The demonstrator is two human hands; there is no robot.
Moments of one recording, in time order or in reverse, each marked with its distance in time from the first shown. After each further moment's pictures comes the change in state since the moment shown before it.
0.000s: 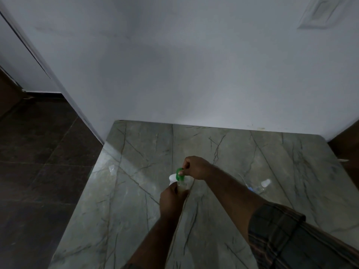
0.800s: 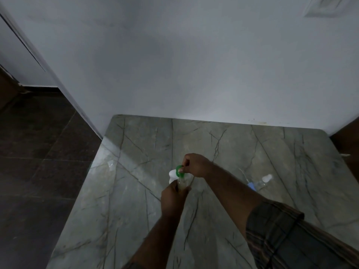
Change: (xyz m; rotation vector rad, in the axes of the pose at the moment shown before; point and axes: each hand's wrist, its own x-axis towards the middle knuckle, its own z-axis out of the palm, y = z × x) left_hand -0.009 -0.001 0.005 -0.079 -0.006 -0.019; right_hand 0.001 0.003 0.008 0.008 -0.017 -0.001
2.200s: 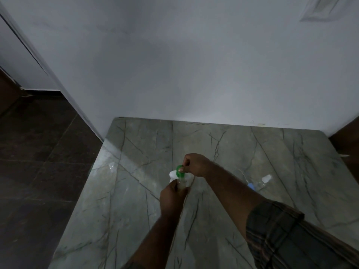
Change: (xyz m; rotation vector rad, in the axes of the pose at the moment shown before) left_hand 0.001 0.004 -0.007 0.091 0.024 0.030; right_hand -0.001 0.000 -0.002 0.009 0.017 0.001
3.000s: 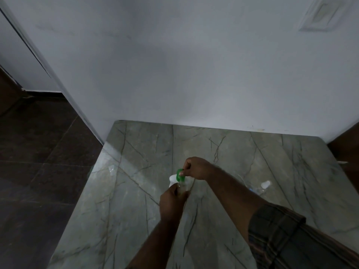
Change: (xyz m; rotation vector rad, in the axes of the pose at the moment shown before) left_hand -0.004 0.005 -0.002 -0.042 0.001 0.011; right_hand 0.001 -0.004 -0.010 -0.012 -0.047 0.015
